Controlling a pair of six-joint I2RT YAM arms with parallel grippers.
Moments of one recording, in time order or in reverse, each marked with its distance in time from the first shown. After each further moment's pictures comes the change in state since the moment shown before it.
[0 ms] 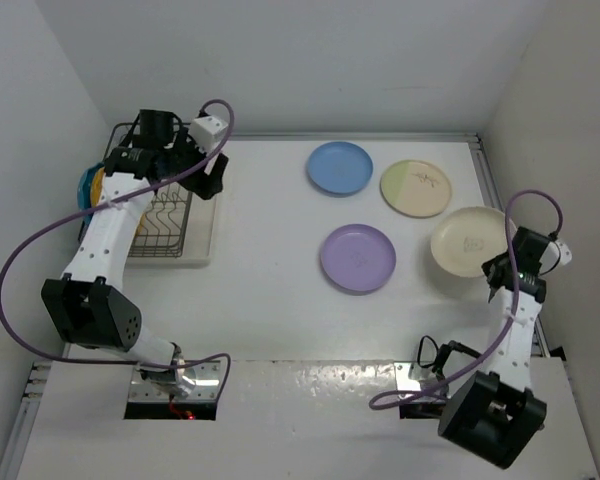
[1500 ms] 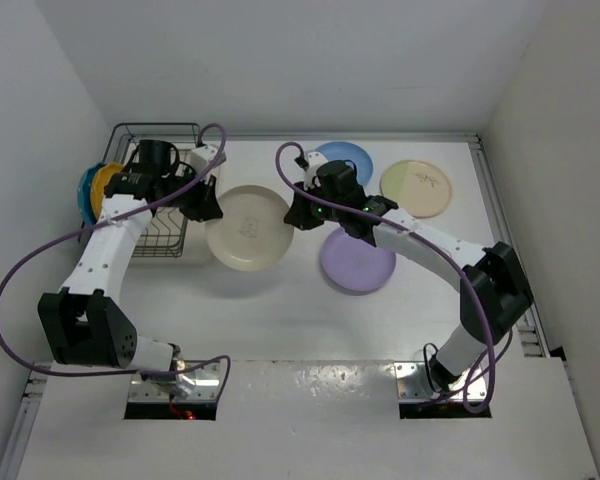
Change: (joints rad) left arm 0.043 -0.099 -0.249 -0.012 0.312 -0.068; right arm 1.204 0.714 0.642 0.354 -0.359 -0.246
